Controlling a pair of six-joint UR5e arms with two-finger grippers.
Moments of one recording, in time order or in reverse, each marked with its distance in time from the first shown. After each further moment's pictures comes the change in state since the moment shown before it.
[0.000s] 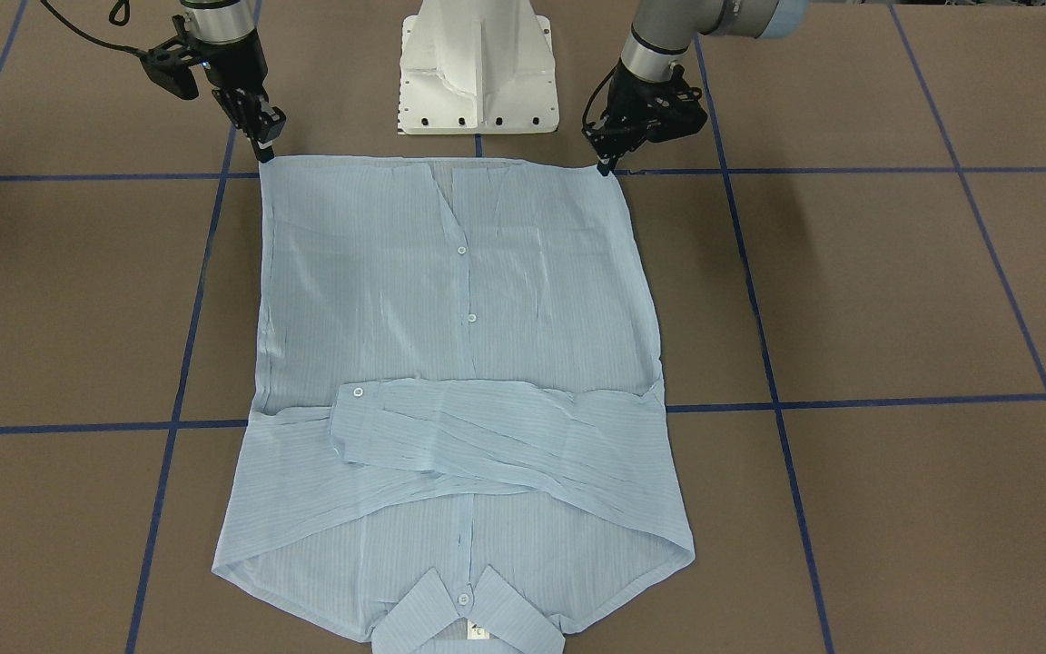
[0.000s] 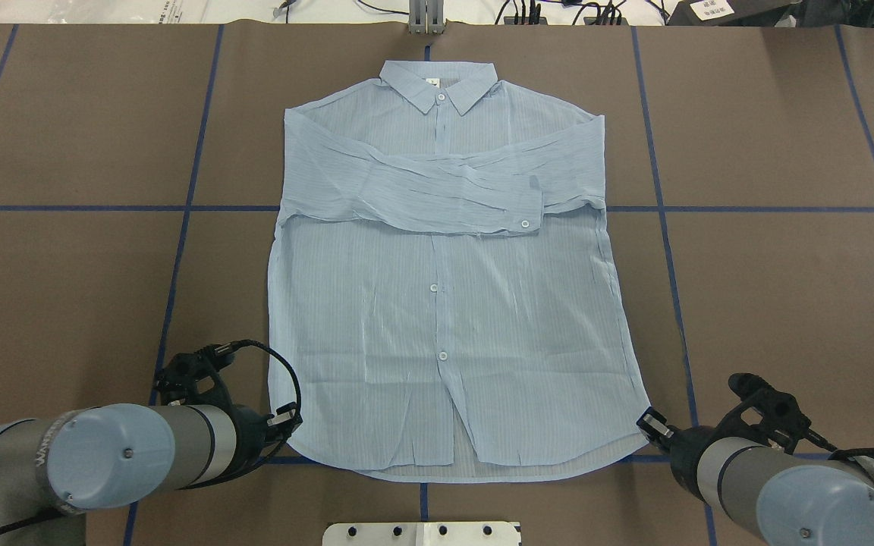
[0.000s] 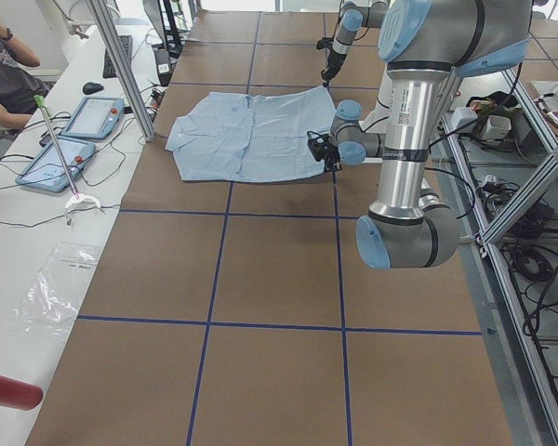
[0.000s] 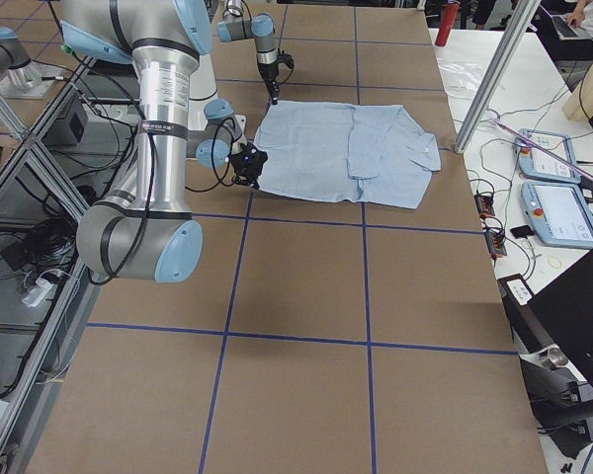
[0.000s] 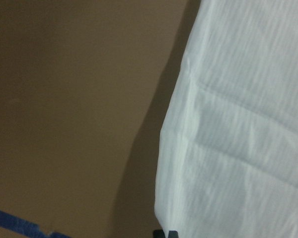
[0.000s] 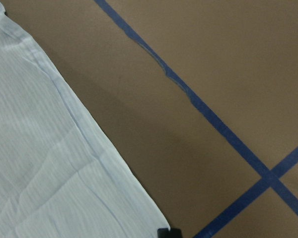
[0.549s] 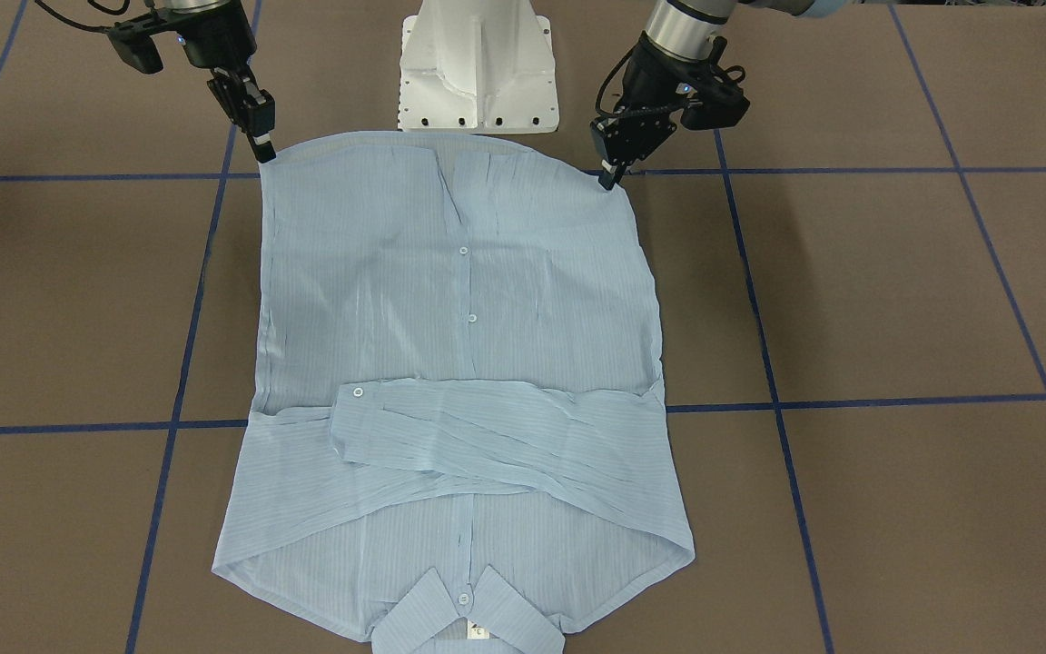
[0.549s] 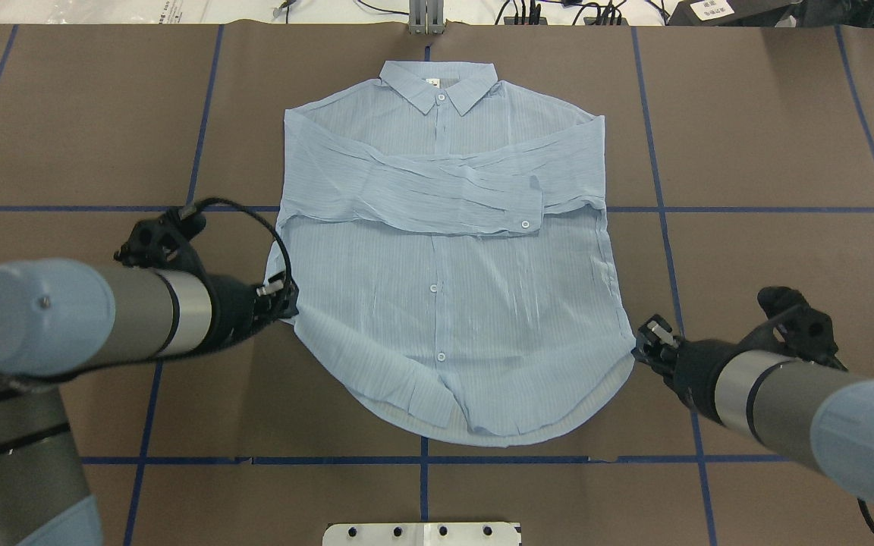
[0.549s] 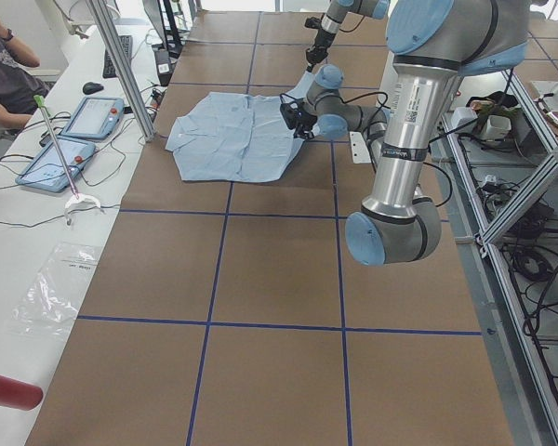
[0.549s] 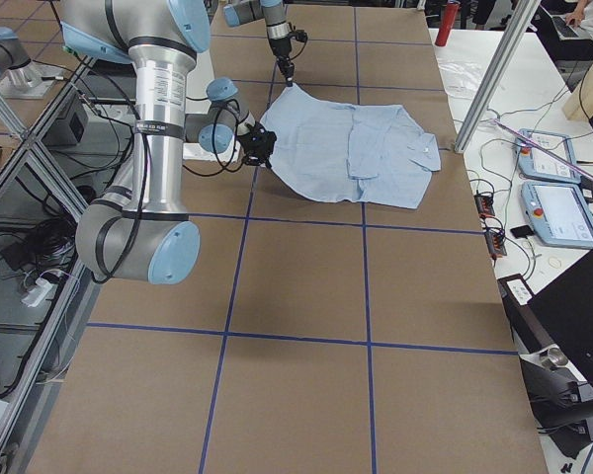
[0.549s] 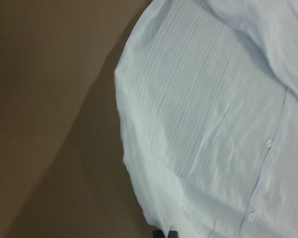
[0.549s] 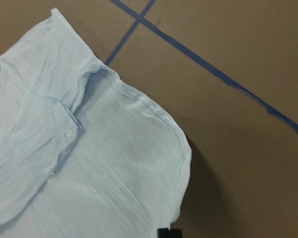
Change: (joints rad) left arm -0.292 -0.149 -0.004 0.040 -0.099 0.079; right arm 0.231 0.118 0.064 -0.005 0.037 -0.018
